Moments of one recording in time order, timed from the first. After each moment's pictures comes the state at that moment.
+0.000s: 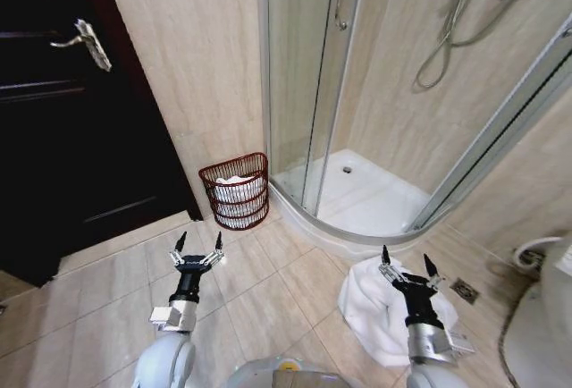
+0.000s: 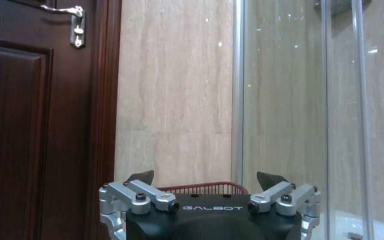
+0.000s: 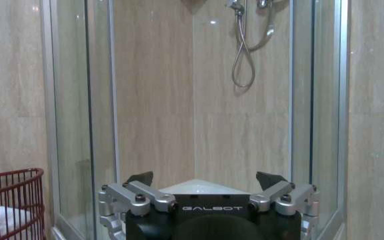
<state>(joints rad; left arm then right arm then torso) 1.72 -1.47 -0.64 -2.13 -0.16 -0.27 0.01 -1.84 1.53 0.67 2.27 0.15 0.13 0.12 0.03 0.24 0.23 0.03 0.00</state>
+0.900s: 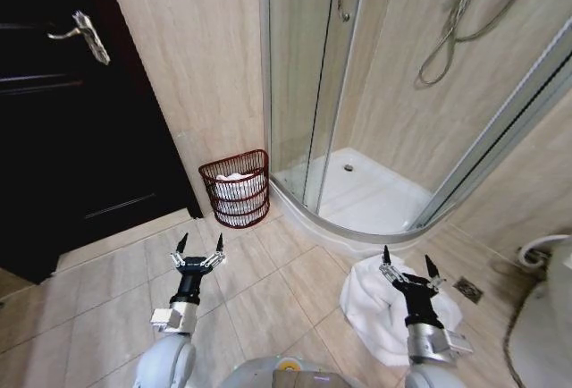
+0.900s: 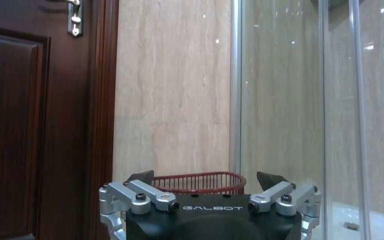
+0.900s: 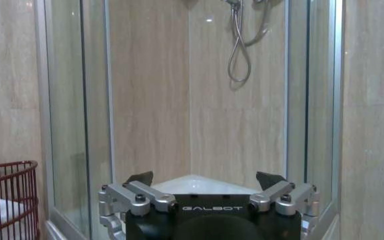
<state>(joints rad) 1.72 -1.46 -0.64 -2.12 -0.16 -0.28 0.02 -1.85 1.53 0.67 2.27 0.14 0.13 0.14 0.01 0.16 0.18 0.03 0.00</state>
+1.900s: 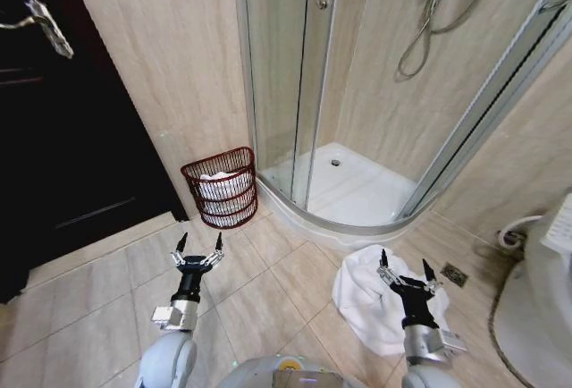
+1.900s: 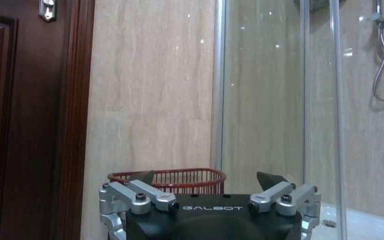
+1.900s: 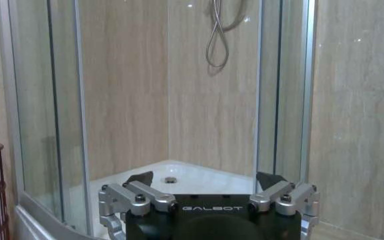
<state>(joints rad) 1.70 -1.46 -0.64 -2.08 -0.17 -0.29 0.02 -1.85 1.54 0.65 2.26 0.12 0.09 0.15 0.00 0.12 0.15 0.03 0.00</state>
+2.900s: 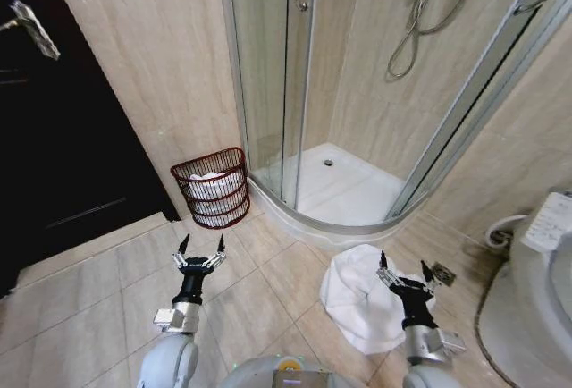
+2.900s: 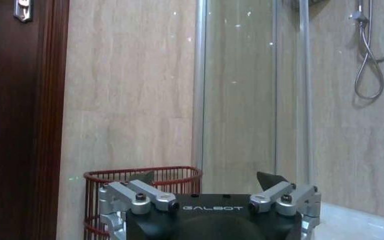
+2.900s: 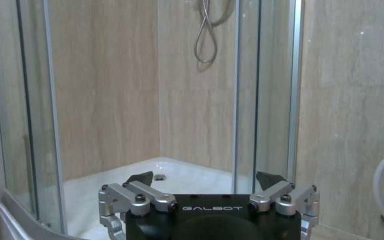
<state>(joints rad) 1.72 -1.48 -0.63 -2.10 -0.15 -0.29 0.03 -1.85 1.52 0.66 2.24 0.14 0.10 0.15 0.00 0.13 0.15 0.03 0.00</state>
